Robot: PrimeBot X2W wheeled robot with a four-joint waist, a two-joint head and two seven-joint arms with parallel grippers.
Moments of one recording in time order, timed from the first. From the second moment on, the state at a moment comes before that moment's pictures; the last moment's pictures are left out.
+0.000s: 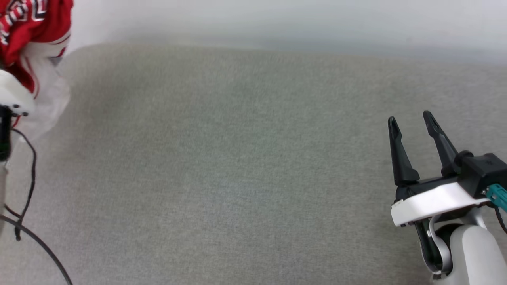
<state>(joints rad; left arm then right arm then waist) -0.92 0.59 -0.22 0.83 -0.53 -0.07 -0.21 -0.22 -0.05 0.01 0.00 0.10 0.13 -0.09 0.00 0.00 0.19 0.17</state>
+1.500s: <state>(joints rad) -0.49 0.18 -0.75 0.39 -0.51 -0.11 -0.13 -0.13 -0.05 -0.01 -0.02 0.15 0.13 -0.08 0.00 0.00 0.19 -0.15</state>
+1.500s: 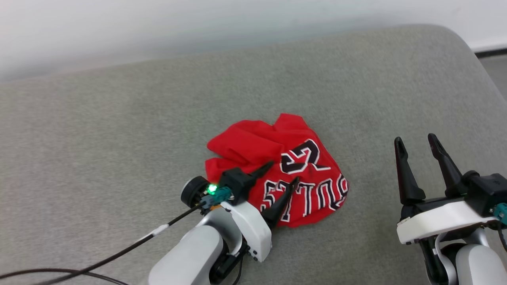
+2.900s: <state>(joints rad) -0.08 0.34 -0.33 0.11 -0.47 0.18 -0.26 0.00 -0.05 -0.02 -0.06 0.14 0.13 0.01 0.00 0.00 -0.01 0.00</state>
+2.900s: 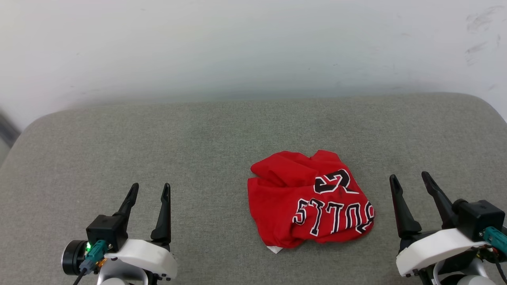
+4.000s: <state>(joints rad) -0.38 0.25 -0.61 0.25 -0.60 -0.01 0.37 -0.08 -0.05 0.03 -0.03 0.15 0.13 -0.01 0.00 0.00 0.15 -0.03</state>
